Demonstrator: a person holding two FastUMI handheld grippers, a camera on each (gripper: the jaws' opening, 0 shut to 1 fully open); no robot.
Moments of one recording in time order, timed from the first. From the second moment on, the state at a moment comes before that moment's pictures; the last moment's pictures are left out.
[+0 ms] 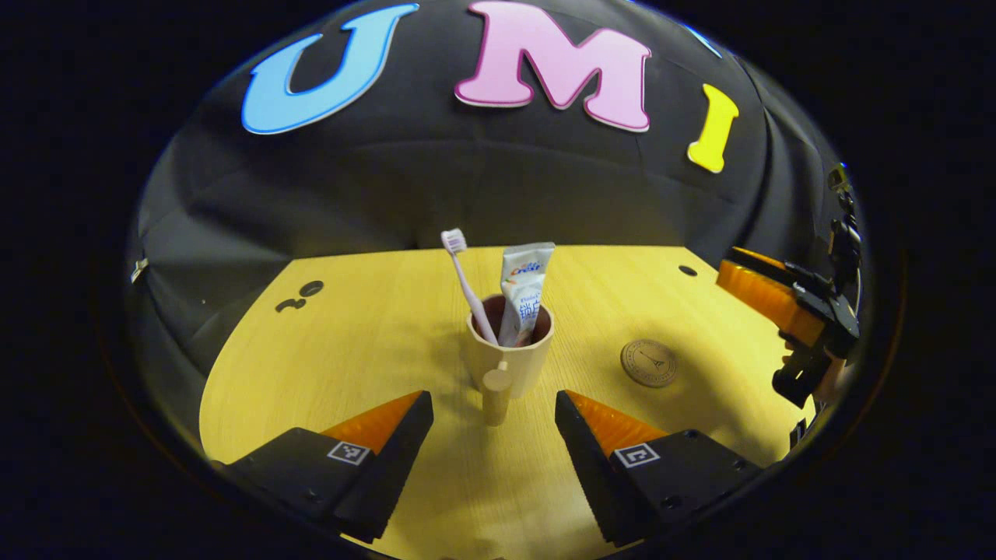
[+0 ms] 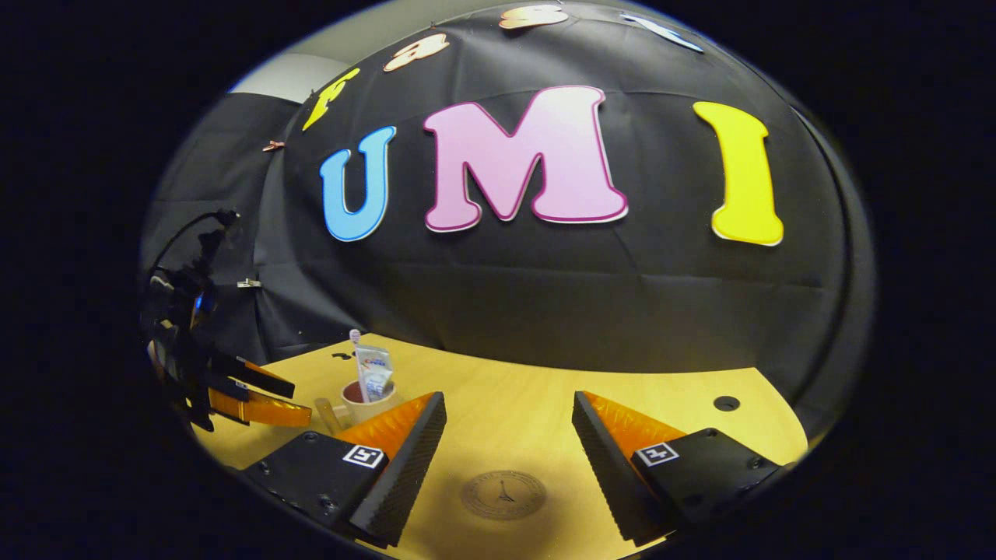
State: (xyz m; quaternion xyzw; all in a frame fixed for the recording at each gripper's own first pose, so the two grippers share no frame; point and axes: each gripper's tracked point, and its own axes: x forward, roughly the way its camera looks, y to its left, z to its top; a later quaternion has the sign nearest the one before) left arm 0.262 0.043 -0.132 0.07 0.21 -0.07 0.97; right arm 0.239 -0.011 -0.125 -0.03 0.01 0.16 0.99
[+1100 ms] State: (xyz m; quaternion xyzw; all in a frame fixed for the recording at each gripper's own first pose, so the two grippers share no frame) left arm 0.322 0.040 -0.177 0.20 0.45 -0.08 0.87; right arm 0.160 -0.201 -0.191 0.01 0.12 -0.01 0.99
